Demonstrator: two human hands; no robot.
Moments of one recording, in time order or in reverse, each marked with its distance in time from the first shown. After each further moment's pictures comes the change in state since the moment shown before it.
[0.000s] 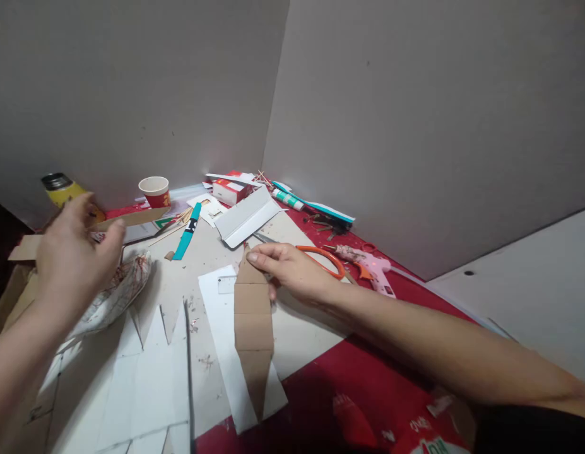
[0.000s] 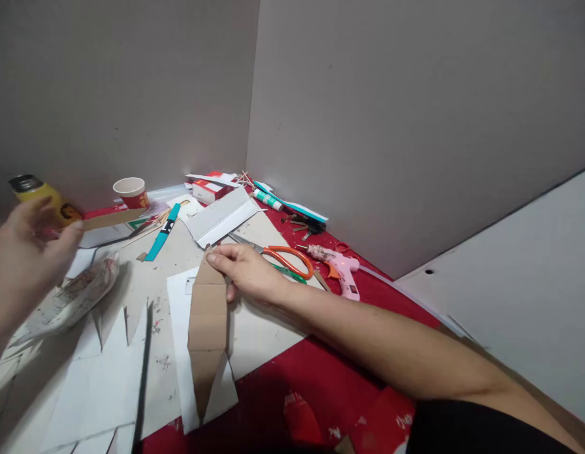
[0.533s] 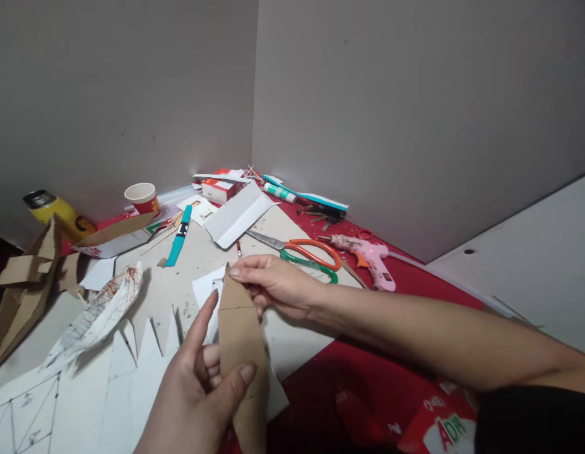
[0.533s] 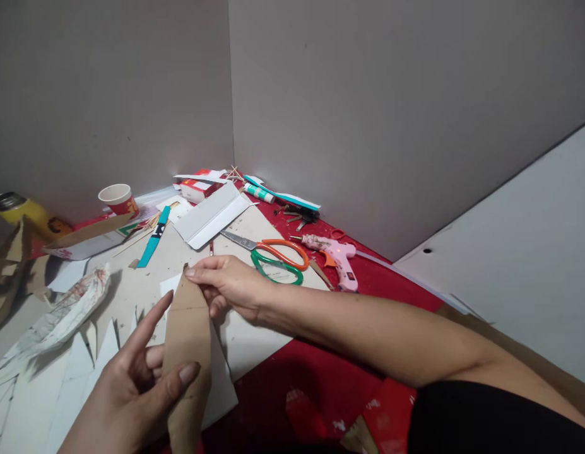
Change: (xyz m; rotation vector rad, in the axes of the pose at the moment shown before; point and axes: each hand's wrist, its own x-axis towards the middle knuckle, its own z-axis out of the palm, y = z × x) left_hand -0.141 0.064 0.082 -0.799 -0.562 -0.646; right_hand -0.002 0.011 0.011 0.382 -0.104 0.184
